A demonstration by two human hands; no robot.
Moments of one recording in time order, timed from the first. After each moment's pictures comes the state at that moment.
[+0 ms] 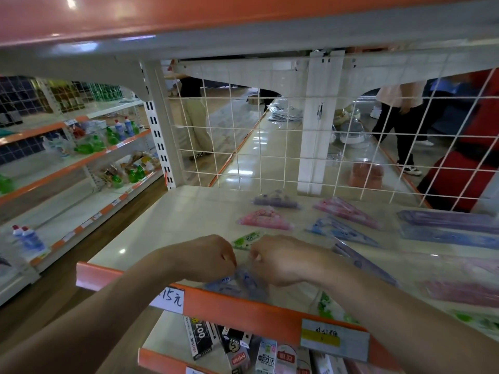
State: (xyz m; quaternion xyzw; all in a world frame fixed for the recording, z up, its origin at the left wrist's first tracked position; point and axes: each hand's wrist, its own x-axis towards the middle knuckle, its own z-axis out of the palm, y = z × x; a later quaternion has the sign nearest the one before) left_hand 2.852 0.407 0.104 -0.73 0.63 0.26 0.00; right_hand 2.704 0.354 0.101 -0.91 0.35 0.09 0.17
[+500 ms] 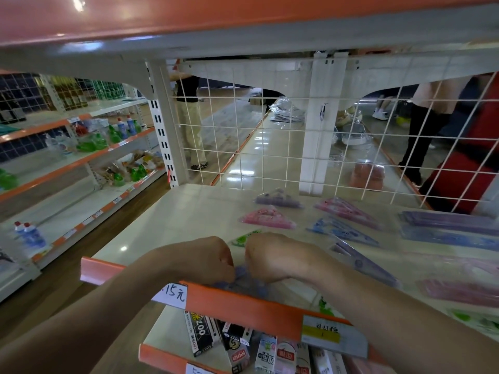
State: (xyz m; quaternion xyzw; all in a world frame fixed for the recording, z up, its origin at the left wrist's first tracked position) left_hand 2.858 0.416 0.103 -0.72 0.64 0.27 0.02; right_hand 2.720 0.360 0.108 -0.91 0.36 0.12 0.19
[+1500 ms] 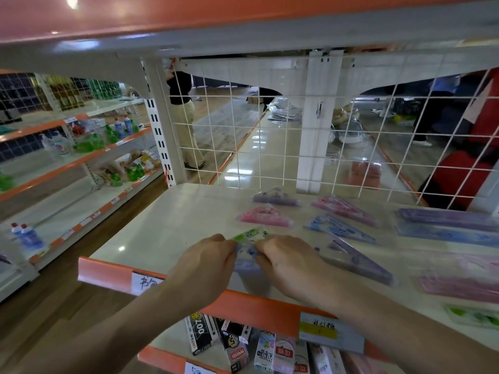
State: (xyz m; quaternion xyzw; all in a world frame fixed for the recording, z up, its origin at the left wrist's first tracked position) left_hand 2.840 0.434 0.074 -0.70 0.69 0.01 -0.16; right_hand 2.684 0.366 0.079 -0.93 0.33 -0.10 0.13
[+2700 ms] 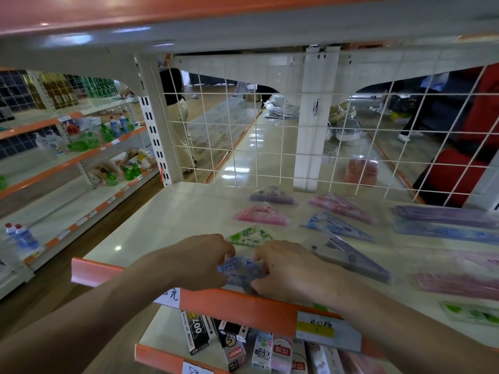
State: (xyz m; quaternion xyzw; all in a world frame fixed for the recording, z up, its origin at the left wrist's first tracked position) left_hand 2.844 0.420 0.106 -0.67 0.73 0.12 0.08; right_hand 2.683 0.373 0.097 -0.91 0.36 0.03 0.18
